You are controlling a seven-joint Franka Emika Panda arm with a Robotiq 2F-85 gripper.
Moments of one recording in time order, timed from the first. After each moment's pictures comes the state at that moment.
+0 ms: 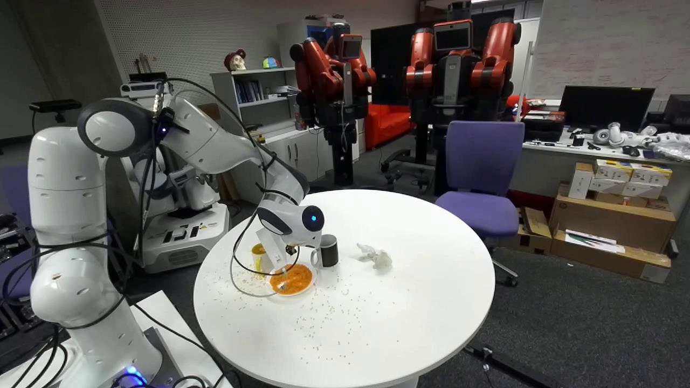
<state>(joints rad) -0.17 0.30 -0.15 -2.26 1.07 2.01 -1.03</state>
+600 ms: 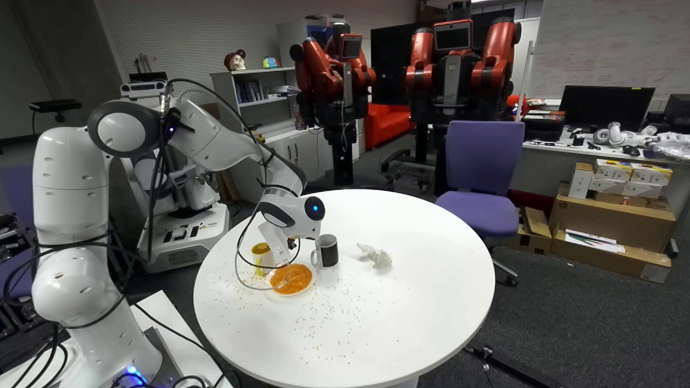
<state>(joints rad) -0.13 0.33 -0.12 -2.20 1.03 2.02 -0.99</state>
